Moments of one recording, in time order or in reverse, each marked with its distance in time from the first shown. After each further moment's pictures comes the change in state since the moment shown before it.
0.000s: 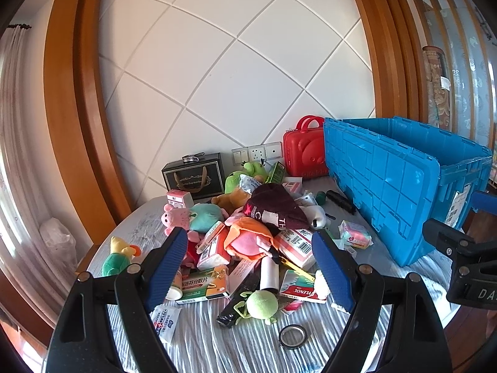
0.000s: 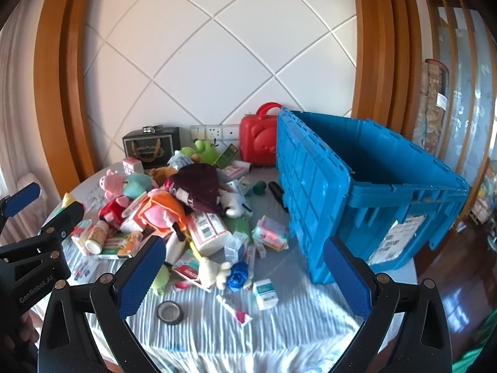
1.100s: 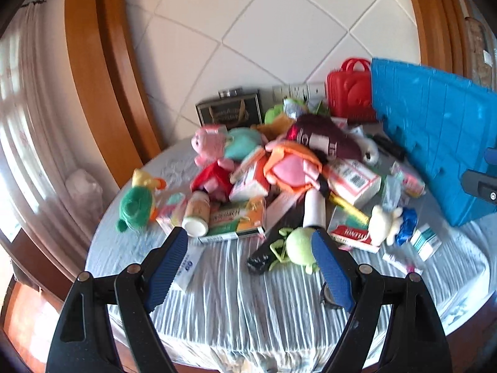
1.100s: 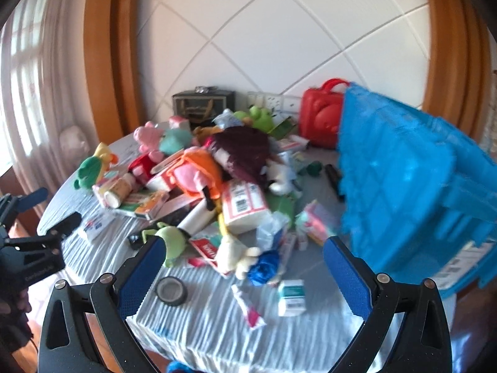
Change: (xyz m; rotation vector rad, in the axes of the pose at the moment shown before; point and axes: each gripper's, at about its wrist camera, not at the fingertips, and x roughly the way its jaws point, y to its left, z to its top) left arm 0.062 0.026 -0.093 -0.054 0.235 0.168; right arm 0.096 0.004 -0.032 -0.182 0.113 0.278
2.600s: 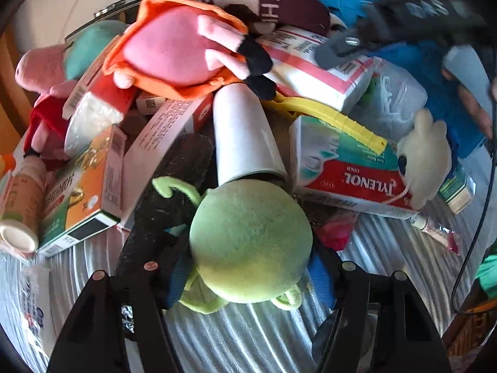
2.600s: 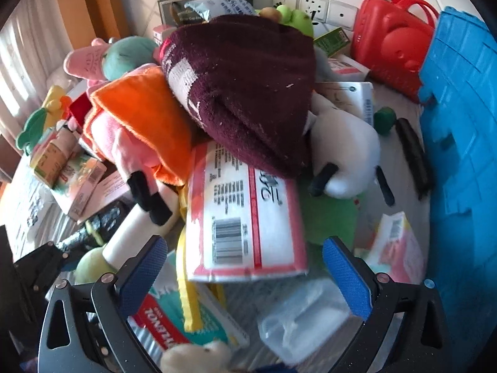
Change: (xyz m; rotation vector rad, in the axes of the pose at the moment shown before) left arm 0.215 -0.082 -0.042 0.196 0.323 -0.410; right arm 0.280 -0.018 0.043 -0.073 0.407 0.093
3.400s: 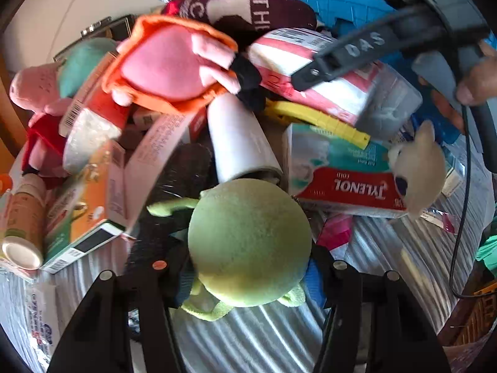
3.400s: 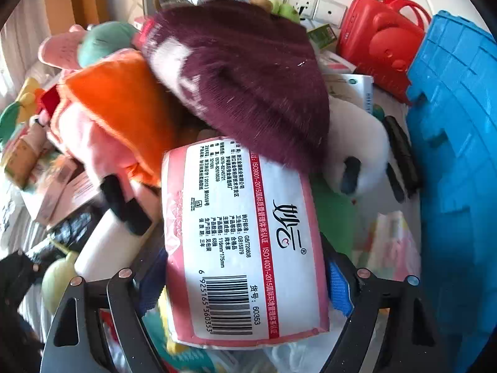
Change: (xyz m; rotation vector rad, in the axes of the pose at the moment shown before) left arm -0.030 0.005 -0.010 0.081 -0.065 -0.032; right arm 0.012 0.007 -0.011 0.010 -0.004 -0.120
